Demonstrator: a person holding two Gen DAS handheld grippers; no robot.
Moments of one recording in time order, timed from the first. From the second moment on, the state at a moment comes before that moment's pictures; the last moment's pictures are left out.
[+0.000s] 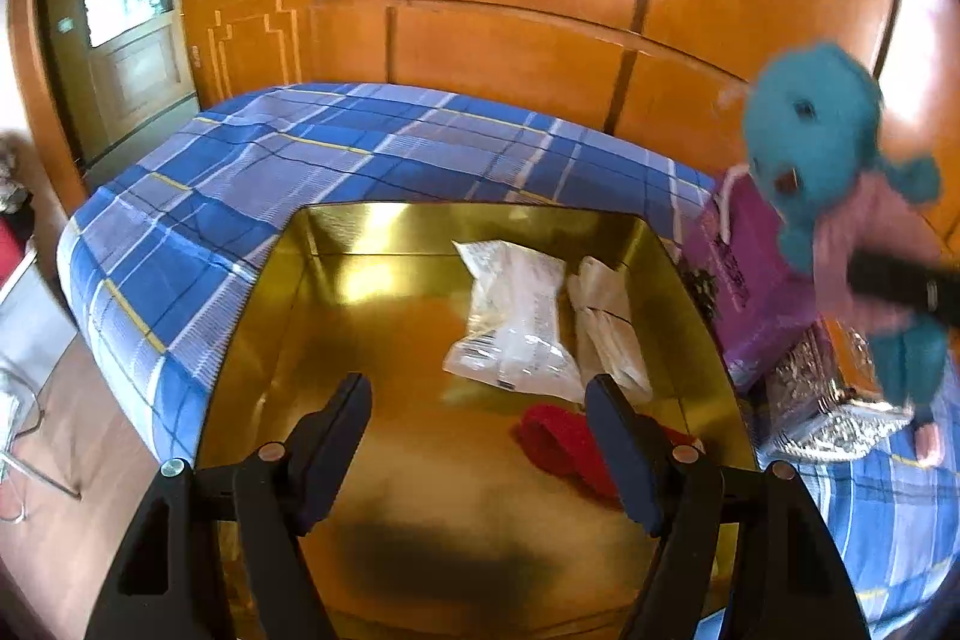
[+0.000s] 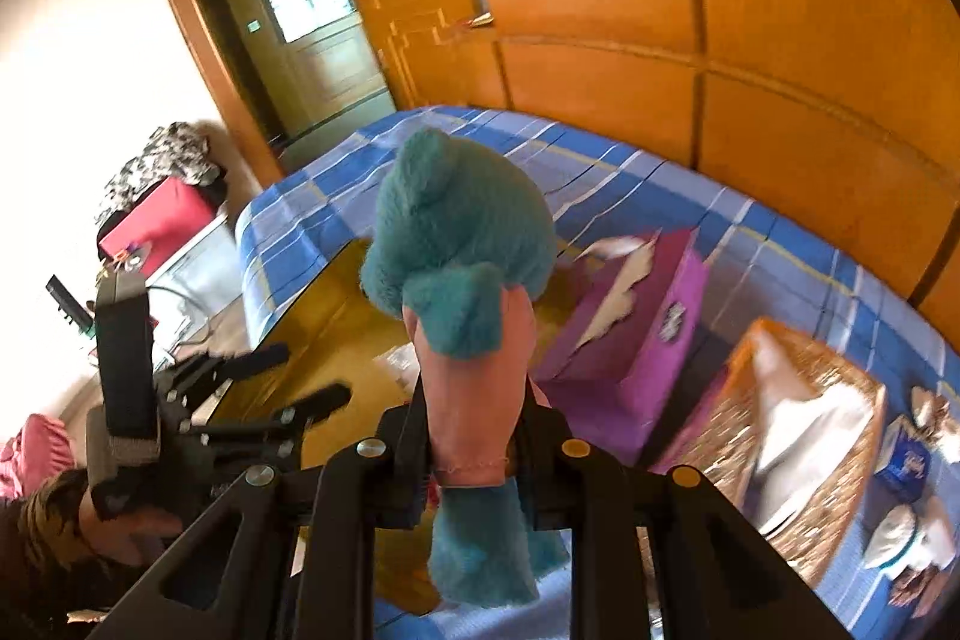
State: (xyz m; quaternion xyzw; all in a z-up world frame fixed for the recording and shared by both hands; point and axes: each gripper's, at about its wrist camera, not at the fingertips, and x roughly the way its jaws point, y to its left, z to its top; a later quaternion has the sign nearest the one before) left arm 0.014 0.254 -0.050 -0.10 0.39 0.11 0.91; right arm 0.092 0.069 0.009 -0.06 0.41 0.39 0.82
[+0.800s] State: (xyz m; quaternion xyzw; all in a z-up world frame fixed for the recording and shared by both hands) left arm 0.002 0.274 -0.042 -0.12 0.37 0.15 0.91; right arm 0.046 0.140 -0.093 -0.16 0.49 0.42 0.75
